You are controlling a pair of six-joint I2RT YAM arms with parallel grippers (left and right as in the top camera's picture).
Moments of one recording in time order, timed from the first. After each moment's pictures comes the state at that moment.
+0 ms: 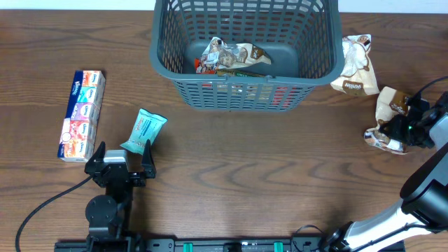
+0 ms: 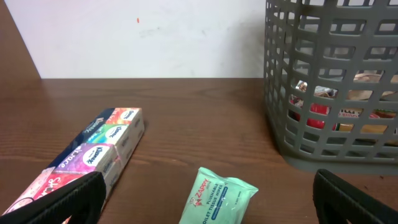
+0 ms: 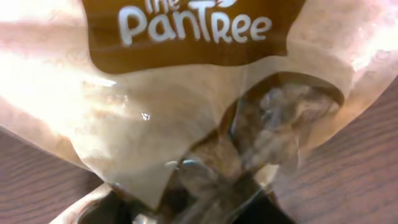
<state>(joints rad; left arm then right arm) -0.02 0.01 0.04 -0.14 -0.03 0.01 -0.68 1.91 1.18 -0.56 -0.21 -0.30</state>
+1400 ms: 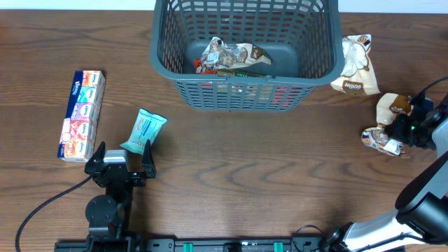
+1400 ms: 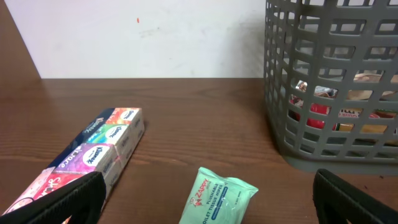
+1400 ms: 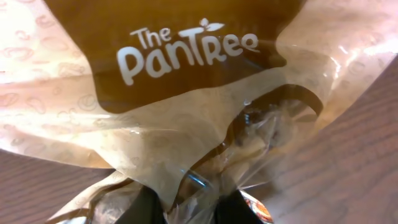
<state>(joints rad) -0.02 0.01 0.04 -0.14 -0.03 0.01 -0.68 1.81 1.16 -0.62 -0.21 -0.27</state>
